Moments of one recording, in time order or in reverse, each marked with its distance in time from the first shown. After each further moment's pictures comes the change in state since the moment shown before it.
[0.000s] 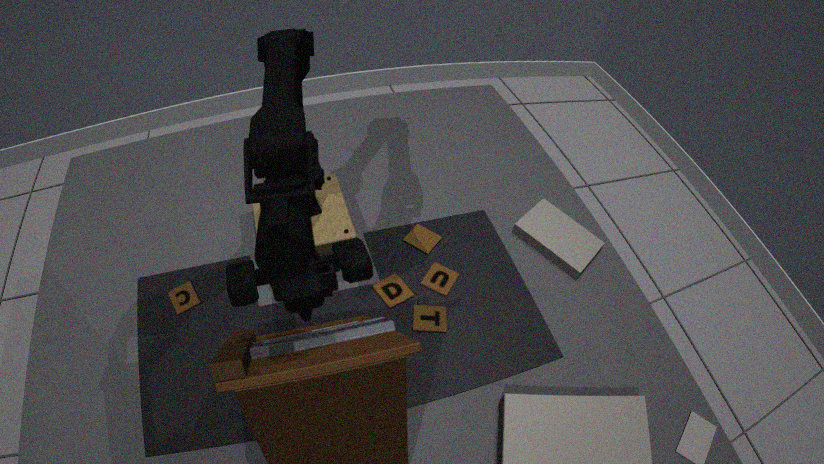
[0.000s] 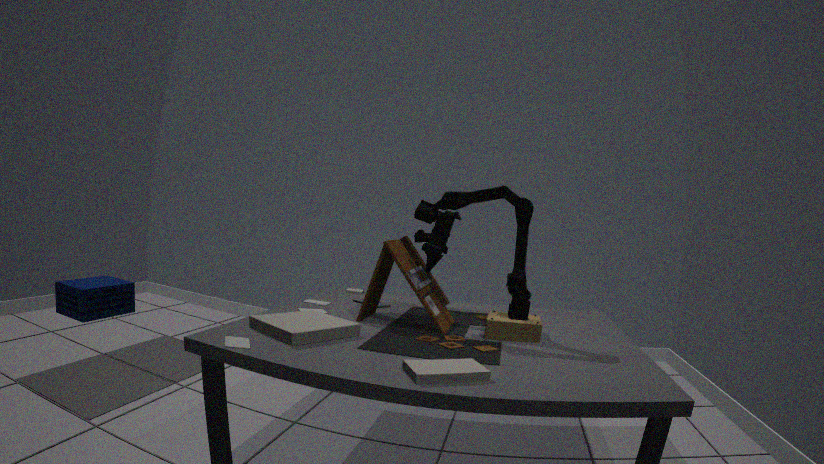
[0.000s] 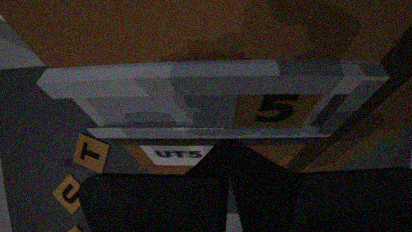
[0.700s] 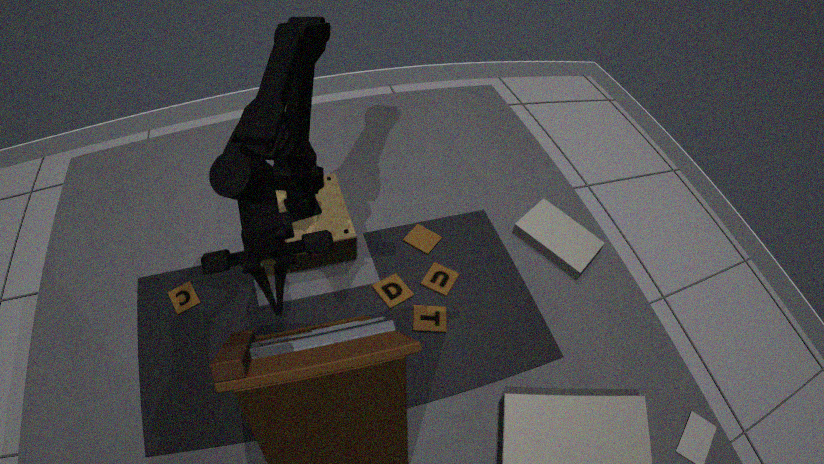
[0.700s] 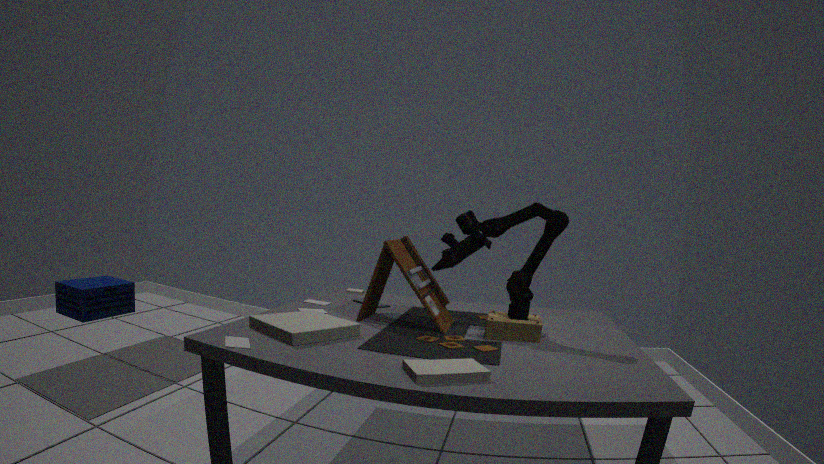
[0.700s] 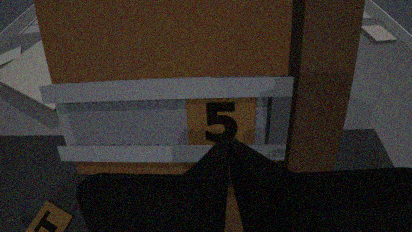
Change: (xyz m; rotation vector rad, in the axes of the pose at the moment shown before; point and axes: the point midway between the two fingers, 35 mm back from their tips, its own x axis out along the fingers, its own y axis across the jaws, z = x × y) arm -0.001 -0.037 -0.030 0.001 -0.647 -0.019
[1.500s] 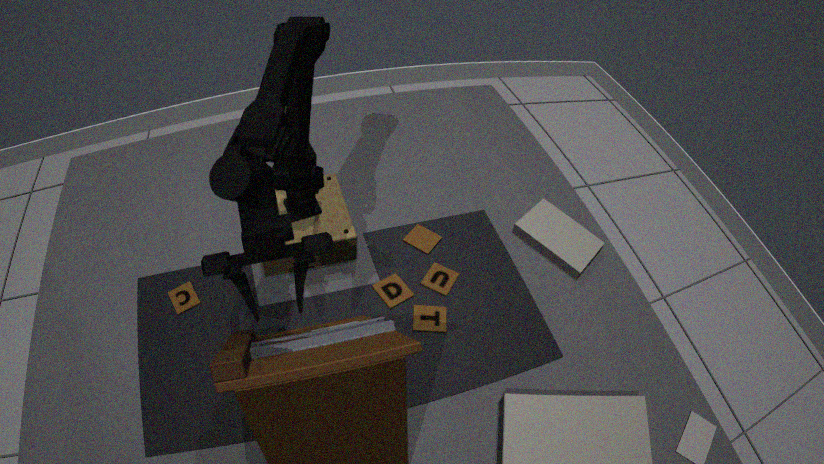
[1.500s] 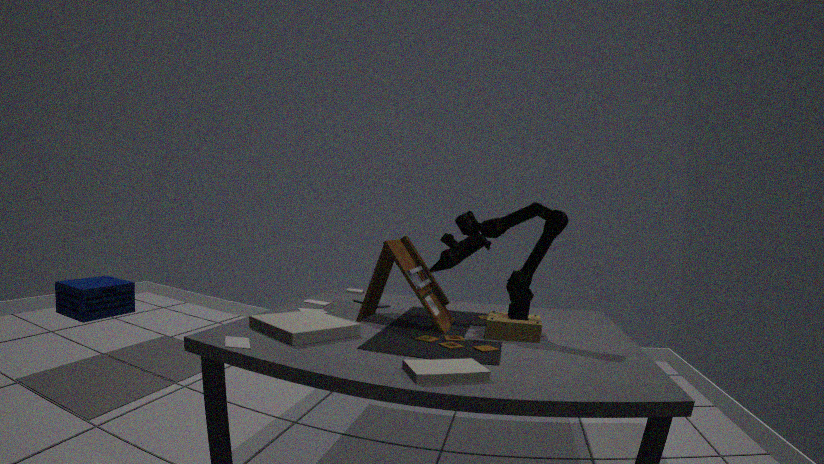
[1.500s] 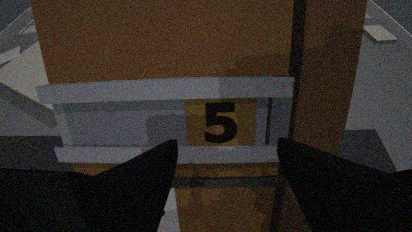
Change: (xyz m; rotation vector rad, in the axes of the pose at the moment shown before) arm 0.003 -0.001 0.000 0.000 -0.001 0.000
